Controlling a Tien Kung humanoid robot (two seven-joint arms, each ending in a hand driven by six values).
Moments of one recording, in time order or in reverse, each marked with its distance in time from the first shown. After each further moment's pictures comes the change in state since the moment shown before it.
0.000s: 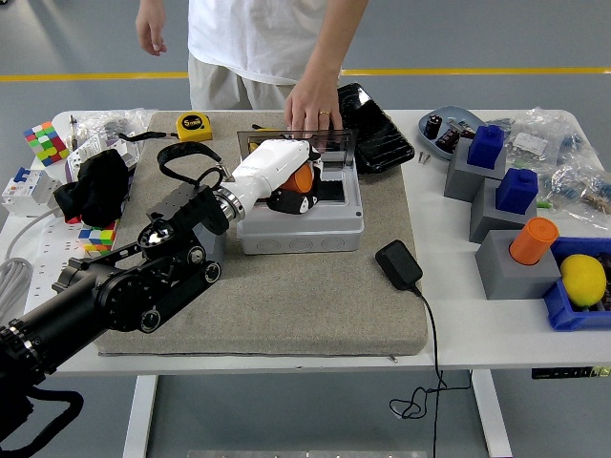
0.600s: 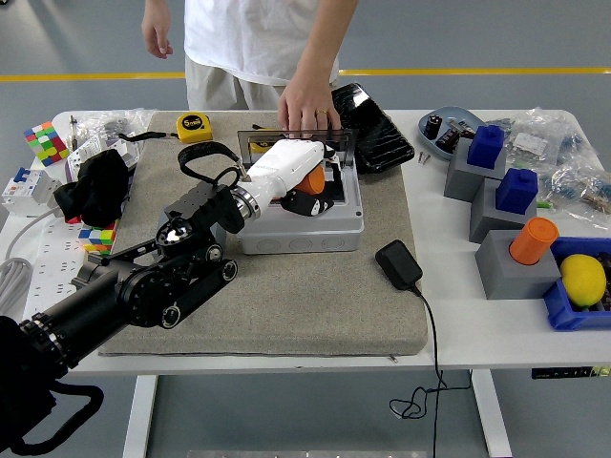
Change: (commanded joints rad) left arm -0.014 -0.048 0.004 0.066 0.015 0.010 -0.015; right arm 0.000 -0.001 -0.017 0.000 0.001 0.002 -0.001
